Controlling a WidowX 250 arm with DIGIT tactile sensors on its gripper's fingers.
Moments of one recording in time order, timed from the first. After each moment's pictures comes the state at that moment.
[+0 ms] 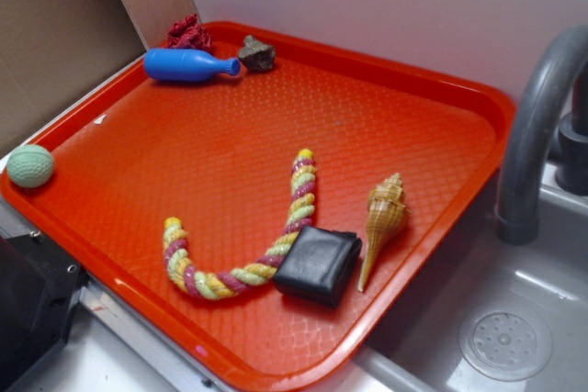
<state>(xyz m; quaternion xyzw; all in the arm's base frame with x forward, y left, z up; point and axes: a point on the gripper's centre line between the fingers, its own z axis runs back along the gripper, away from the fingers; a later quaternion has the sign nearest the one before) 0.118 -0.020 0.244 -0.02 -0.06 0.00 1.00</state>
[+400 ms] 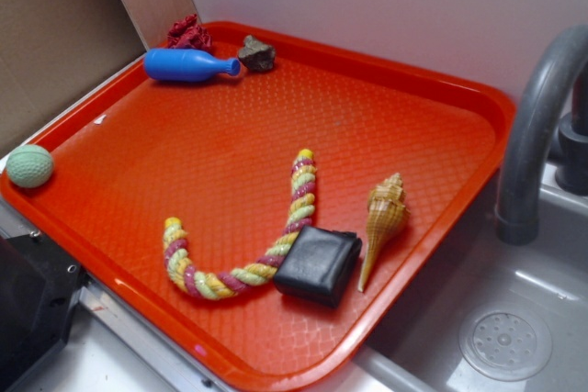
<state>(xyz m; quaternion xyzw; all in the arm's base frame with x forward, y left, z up) 0.118 -0.018 0.237 -0.01 -0.06 0.00 1.00</state>
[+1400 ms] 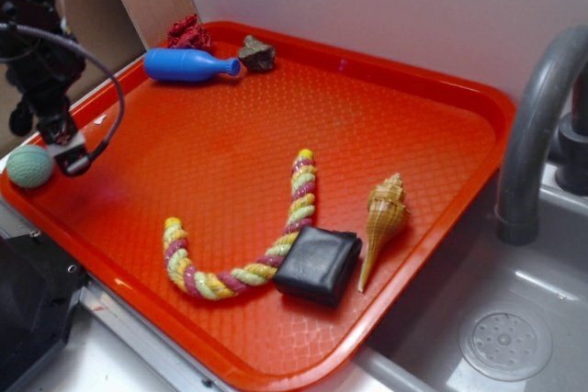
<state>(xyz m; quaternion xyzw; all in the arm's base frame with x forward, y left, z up) 0.142 0.101 0.054 0.17 0.03 -0.09 0.98</state>
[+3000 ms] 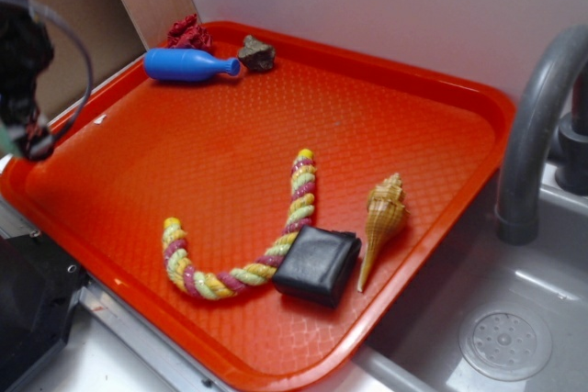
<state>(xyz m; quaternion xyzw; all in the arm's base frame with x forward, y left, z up) 0.138 0.069 0.108 0.15 0.02 -0.06 0.99</state>
